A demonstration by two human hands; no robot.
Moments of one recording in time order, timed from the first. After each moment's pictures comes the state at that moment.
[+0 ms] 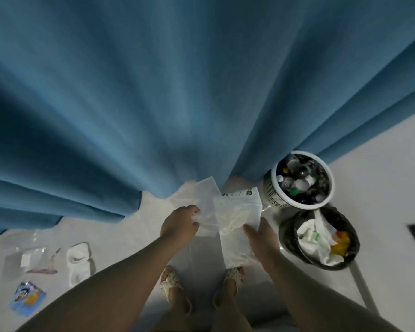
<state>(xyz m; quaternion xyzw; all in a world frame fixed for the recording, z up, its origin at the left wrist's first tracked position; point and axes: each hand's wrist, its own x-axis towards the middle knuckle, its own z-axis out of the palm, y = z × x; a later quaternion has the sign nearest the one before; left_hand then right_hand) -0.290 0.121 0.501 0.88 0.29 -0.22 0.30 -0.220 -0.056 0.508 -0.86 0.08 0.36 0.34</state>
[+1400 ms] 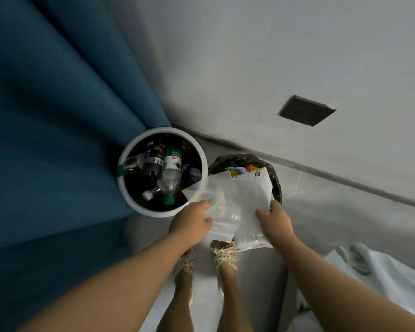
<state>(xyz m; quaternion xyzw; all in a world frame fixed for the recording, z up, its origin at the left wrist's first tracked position) 0.031 -0.197 0.312 0.87 -0.19 -0.45 0.12 -0.065 -0.352 0.316 -0.67 0.53 0.21 0.47</state>
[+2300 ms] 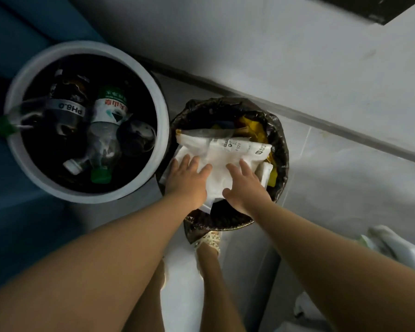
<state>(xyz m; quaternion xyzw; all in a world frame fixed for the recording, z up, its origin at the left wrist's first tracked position) 0.017 -0.269 0.115 0.83 -0.34 -0.44 -0.11 -0.058 -0.384 0.129 -0.80 0.30 0.42 0.31</state>
